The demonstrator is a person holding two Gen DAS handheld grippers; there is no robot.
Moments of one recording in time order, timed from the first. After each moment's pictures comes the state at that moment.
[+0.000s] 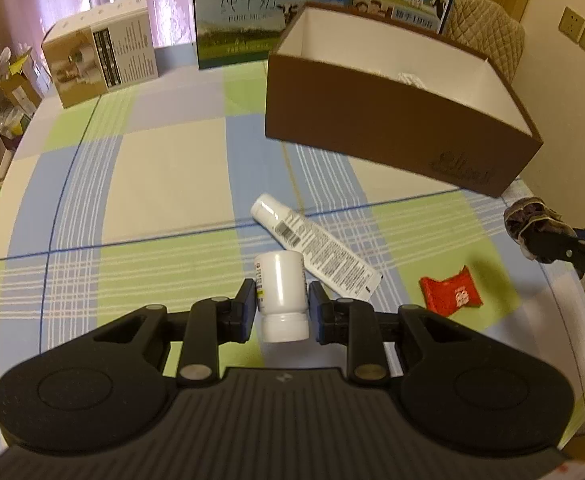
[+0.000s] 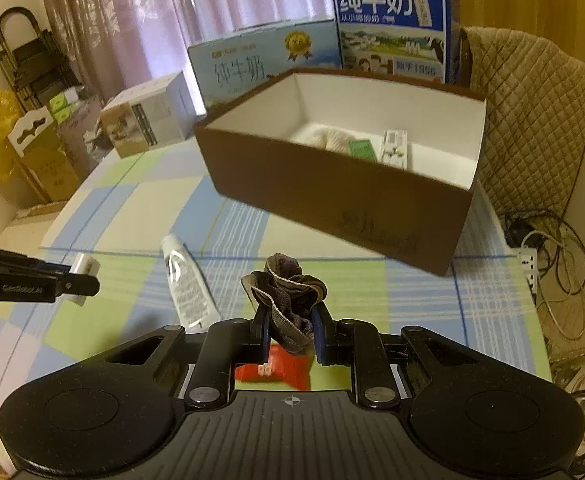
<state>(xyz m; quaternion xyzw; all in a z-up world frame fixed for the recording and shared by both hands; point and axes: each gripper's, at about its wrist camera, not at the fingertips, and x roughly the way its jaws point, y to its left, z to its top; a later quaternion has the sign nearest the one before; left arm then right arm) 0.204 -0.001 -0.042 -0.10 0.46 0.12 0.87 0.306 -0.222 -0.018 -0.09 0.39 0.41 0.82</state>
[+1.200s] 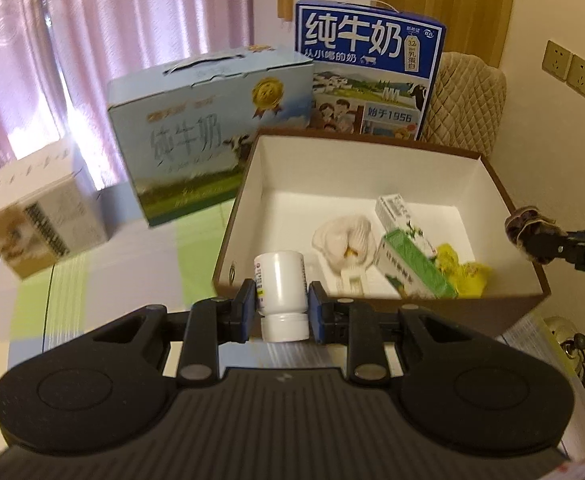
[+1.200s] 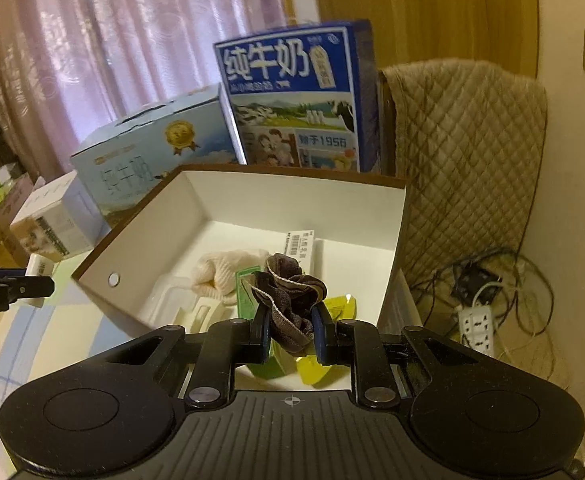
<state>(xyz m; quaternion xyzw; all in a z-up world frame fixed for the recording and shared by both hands) 0.377 0.011 0.018 -0.03 0.39 0.08 0.92 0.474 -0.206 0.023 -0.03 0.38 0.33 0.86</state>
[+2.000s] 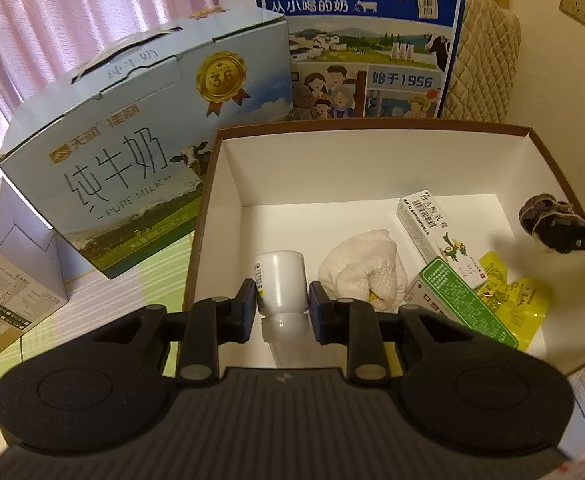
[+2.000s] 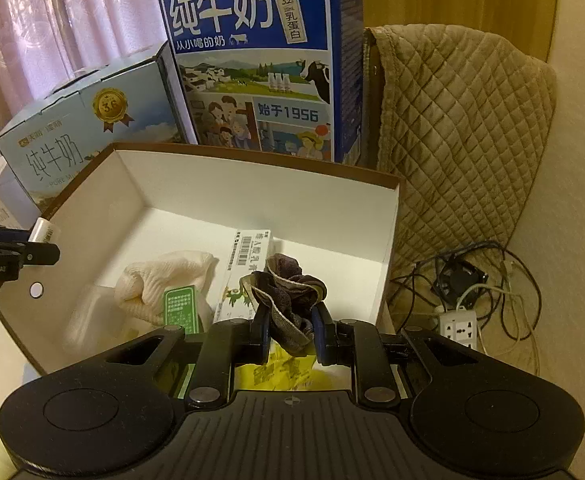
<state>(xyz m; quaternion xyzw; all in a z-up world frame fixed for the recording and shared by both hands) 0.510 0.016 -0.030 0.03 0.45 0.05 0.89 0.557 -0.165 -0.016 -0.09 0.42 0.29 0.86</state>
